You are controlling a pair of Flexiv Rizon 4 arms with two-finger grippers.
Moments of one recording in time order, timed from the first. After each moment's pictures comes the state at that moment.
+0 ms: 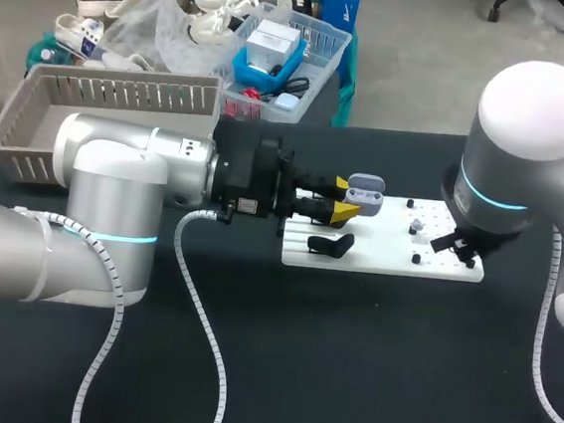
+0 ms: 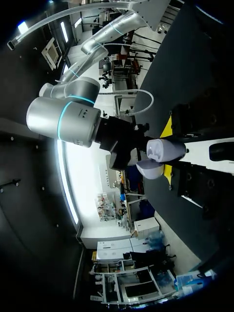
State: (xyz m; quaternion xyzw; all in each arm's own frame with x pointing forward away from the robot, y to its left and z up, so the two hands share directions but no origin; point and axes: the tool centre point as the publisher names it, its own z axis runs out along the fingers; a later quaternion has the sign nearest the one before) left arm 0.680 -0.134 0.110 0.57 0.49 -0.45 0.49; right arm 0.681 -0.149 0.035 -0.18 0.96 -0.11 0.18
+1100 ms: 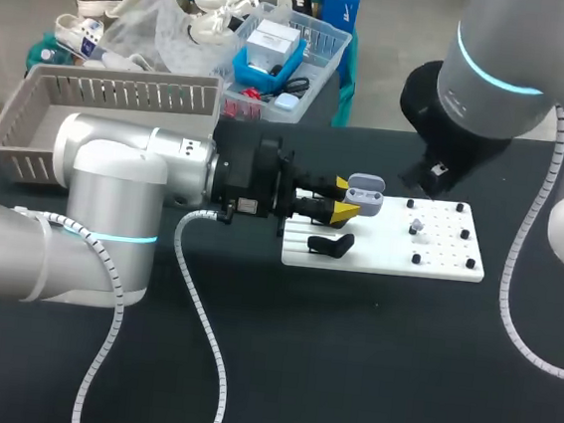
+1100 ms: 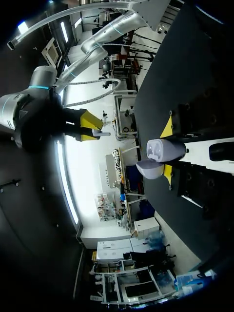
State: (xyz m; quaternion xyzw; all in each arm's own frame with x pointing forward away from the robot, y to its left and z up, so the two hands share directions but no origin) left arm 0.680 -0.134 0.110 0.57 0.49 -0.45 0.49; right arm 0.629 -0.053 0.198 -0.31 0.93 -0.06 0.19
